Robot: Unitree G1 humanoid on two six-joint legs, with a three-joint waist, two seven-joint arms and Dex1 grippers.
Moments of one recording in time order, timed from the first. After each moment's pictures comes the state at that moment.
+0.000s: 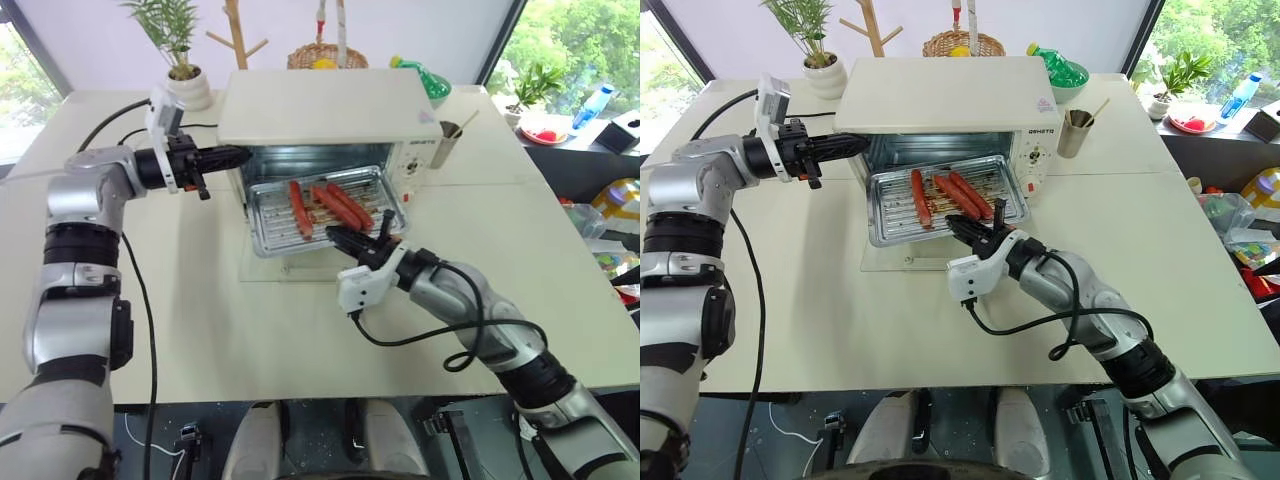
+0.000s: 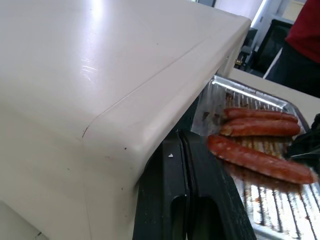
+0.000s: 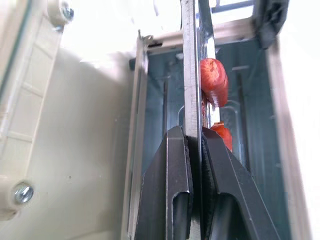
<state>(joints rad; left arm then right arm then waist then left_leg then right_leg) -1.01 0.68 0.06 0.64 -0.39 0.48 -1.29 -0.40 -0.61 0.37 -0.24 -0.68 -0.27 0.40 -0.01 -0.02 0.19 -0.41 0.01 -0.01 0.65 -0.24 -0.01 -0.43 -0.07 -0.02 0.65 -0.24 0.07</state>
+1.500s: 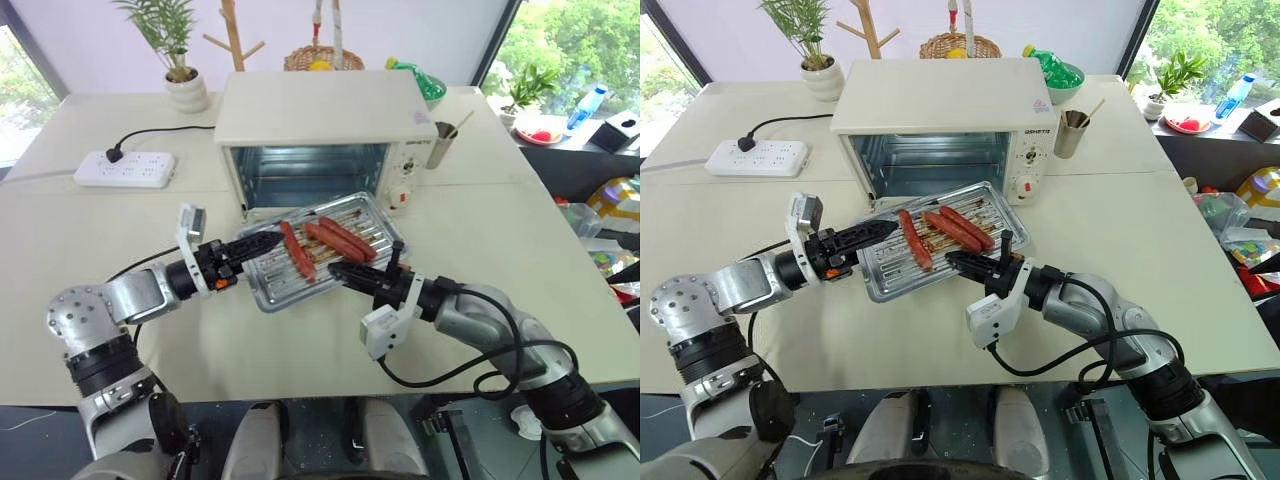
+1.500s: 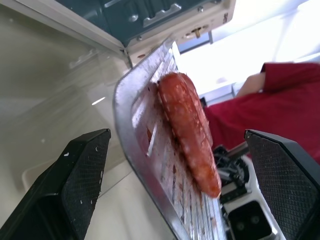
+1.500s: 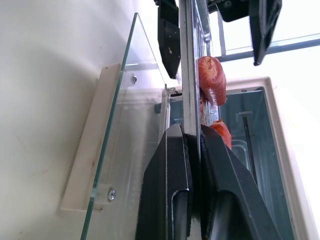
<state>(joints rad) -0.50 0.27 0.65 0.00 -1.33 1.60 -0.19 -0.28 -0.66 0.29 -0.24 -0.61 -0.55 0.44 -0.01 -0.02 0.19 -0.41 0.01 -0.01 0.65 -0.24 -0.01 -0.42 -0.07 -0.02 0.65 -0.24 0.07</state>
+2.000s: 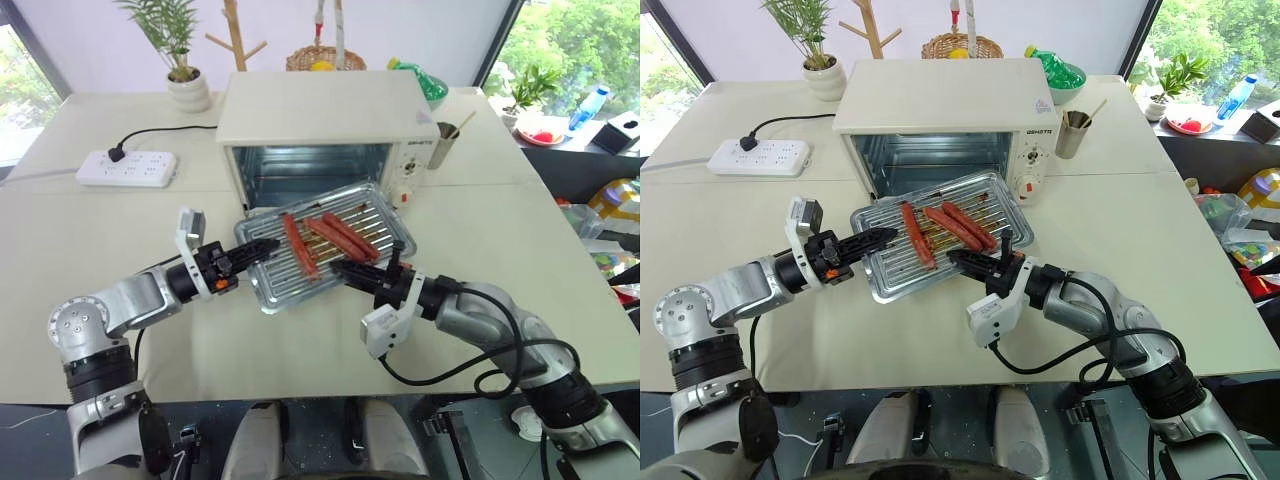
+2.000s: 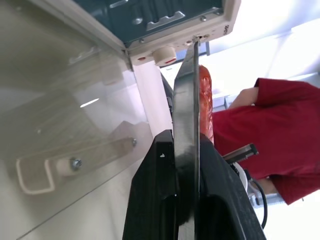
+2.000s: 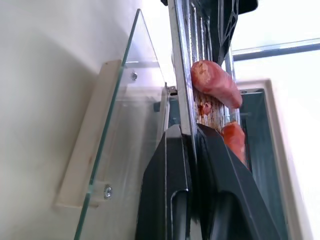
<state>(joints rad) -0.39 0.38 0.48 0.05 -1.73 1.39 0.05 -0.29 -0.66 0.28 -0.24 -0.63 -0.56 0.44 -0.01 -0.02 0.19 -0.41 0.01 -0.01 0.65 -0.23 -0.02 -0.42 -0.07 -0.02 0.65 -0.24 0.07</state>
